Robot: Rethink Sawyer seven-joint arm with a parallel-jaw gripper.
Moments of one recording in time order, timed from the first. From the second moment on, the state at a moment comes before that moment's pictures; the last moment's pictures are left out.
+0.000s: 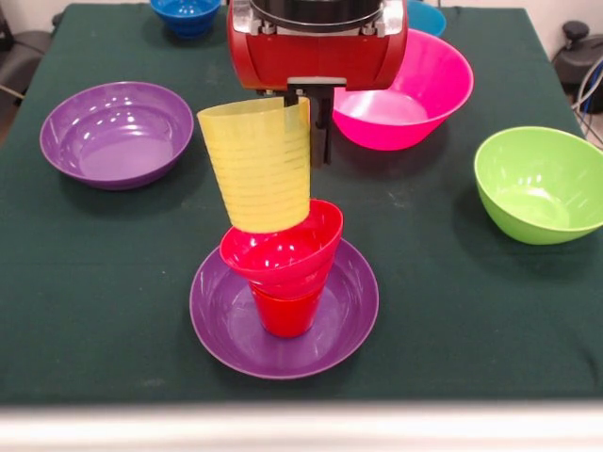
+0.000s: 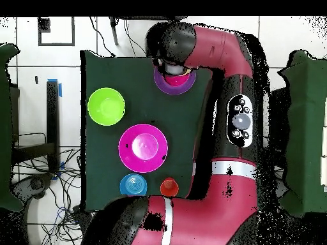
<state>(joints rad) -0.27 -0.40 0.13 0.83 -0.11 1.07 1.60</state>
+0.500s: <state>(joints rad) -0.25 -0.40 0.12 0.84 -0.11 1.07 1.60</state>
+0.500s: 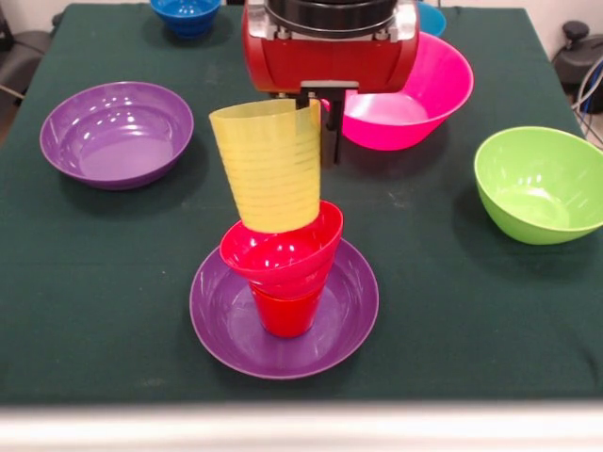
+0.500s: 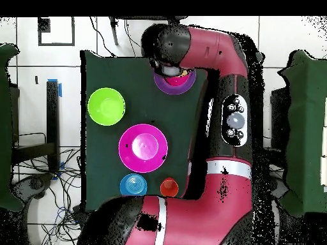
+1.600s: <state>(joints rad) -0.23 -0.40 0.07 0.92 -0.11 1.05 1.60</state>
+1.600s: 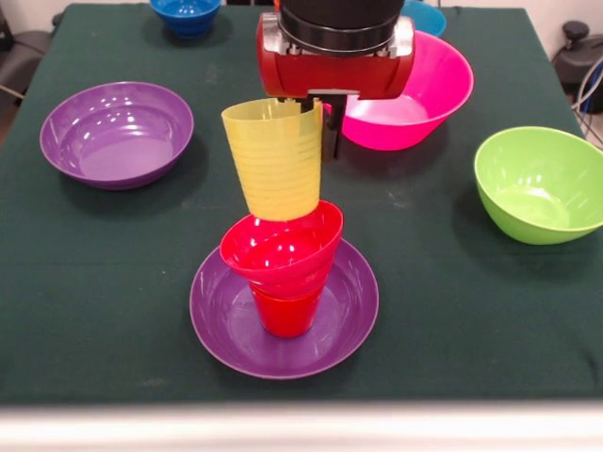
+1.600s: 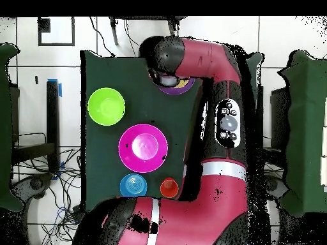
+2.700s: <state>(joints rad) -0.23 -0.39 0.06 0.94 -0.12 0.94 1.60</state>
